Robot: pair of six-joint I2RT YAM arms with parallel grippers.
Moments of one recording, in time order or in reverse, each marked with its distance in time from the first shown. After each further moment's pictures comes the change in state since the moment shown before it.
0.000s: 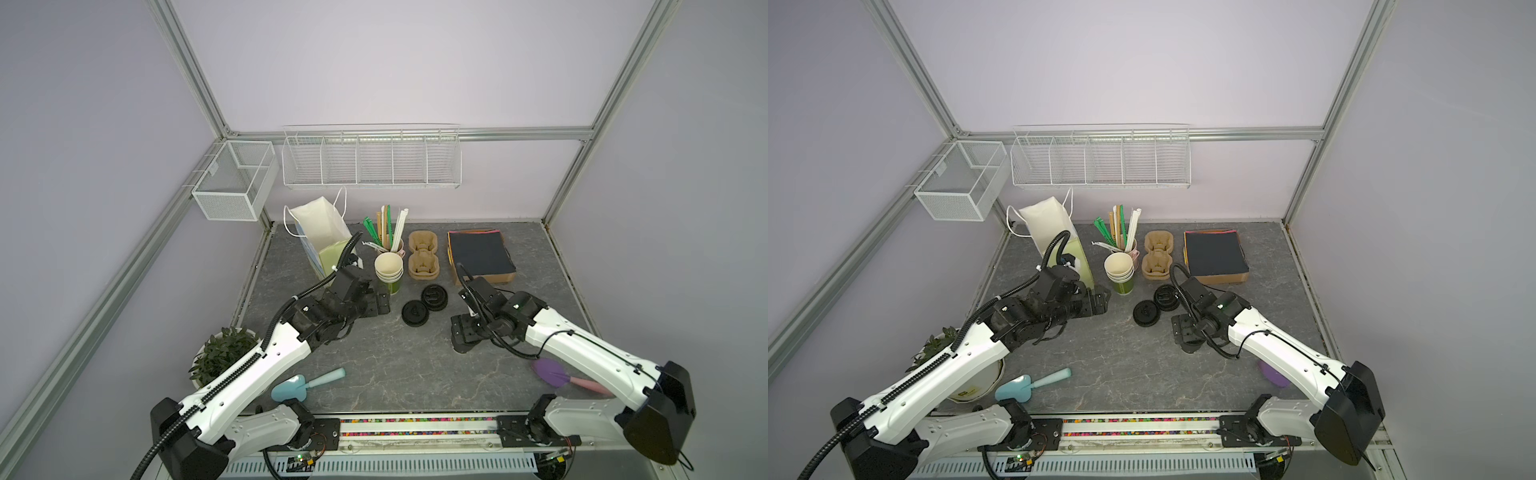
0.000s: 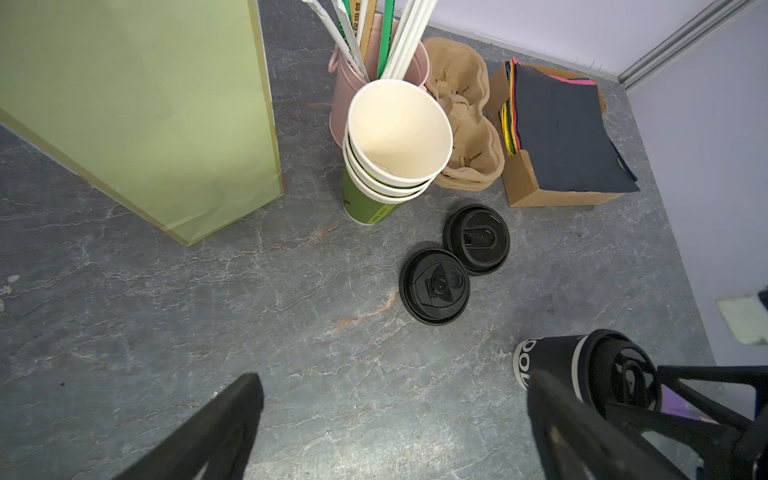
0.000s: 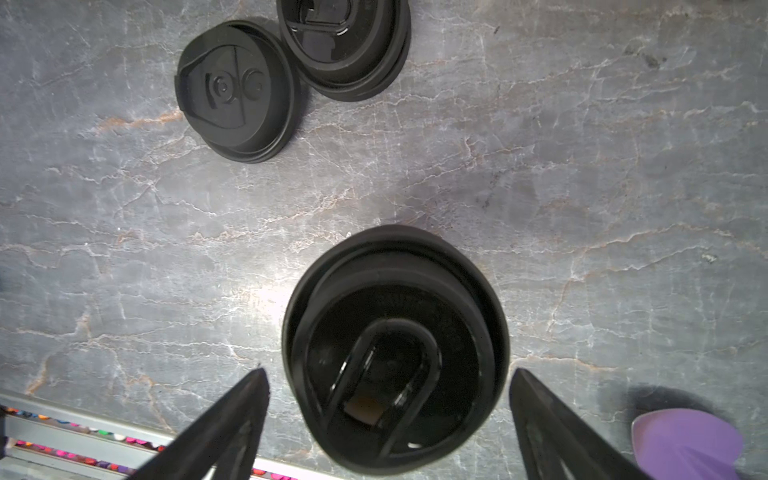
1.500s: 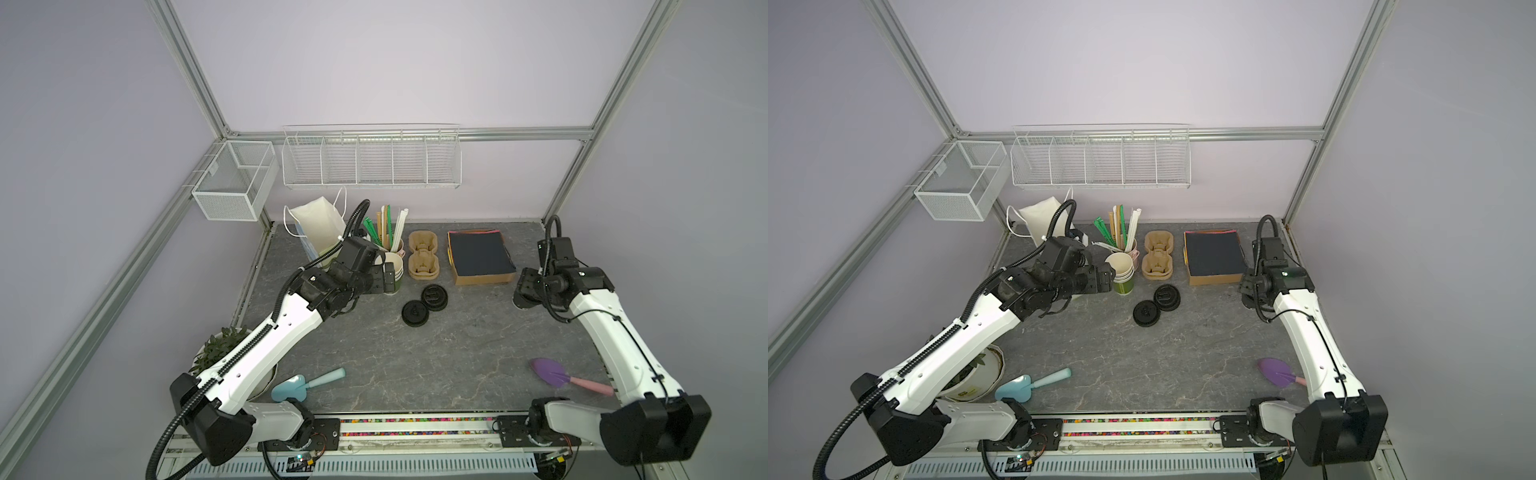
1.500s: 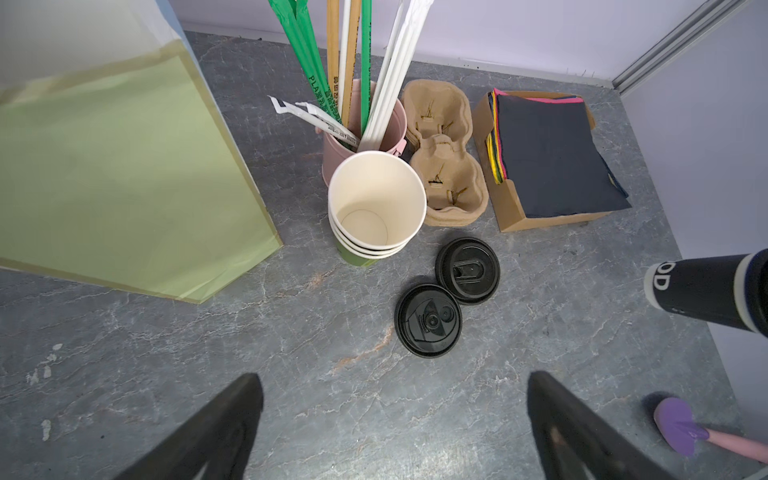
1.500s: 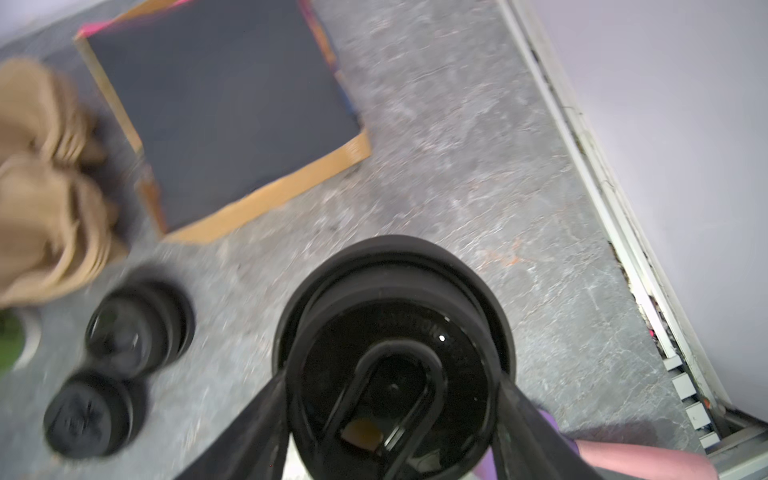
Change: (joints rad) left arm 0.060 0.195 0.288 -0.109 0.035 0.114; right arm -0.714 0.011 0.179 0.021 0.066 -0.100
